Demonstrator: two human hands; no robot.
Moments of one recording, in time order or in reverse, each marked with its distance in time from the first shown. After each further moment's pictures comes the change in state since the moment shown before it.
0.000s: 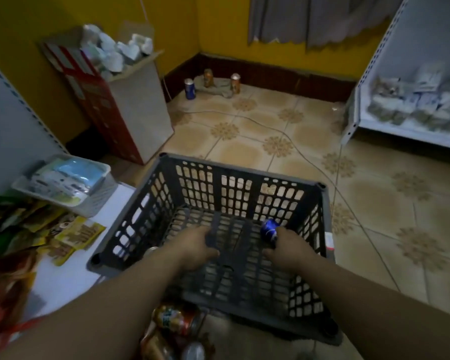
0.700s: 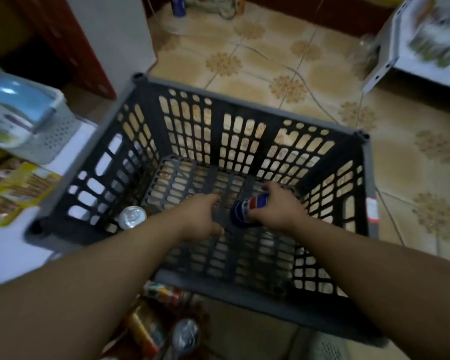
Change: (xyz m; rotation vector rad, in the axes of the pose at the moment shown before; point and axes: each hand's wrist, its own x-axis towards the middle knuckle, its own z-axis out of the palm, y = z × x) left_hand 0.076 -0.030 0.047 -0.073 -0.110 0.102; right_hand 0.108 0.002 0.068 0.124 0.104 0.017
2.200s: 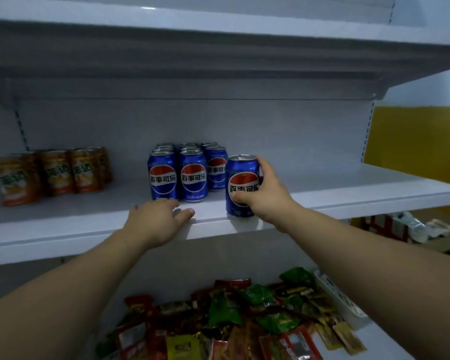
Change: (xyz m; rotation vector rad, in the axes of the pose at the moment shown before) left_hand -0.815 -0.244 -0.143 0.055 1.213 -0.869; right_hand -0.656 -0.541 0.021 0.512 -0.375 -1.353
